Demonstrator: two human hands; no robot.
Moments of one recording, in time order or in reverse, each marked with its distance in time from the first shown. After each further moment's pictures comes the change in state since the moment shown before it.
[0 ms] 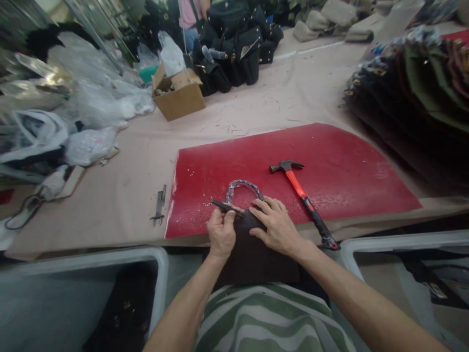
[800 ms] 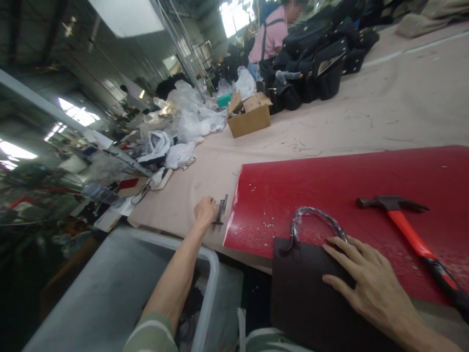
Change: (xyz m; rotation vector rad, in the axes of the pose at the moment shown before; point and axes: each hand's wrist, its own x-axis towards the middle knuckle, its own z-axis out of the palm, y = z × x) left_hand 0.148 -0.053 -0.231 1.343 0.008 -0.493; right_hand 0.003 0.034 0.034 -0.111 0.211 -0.141
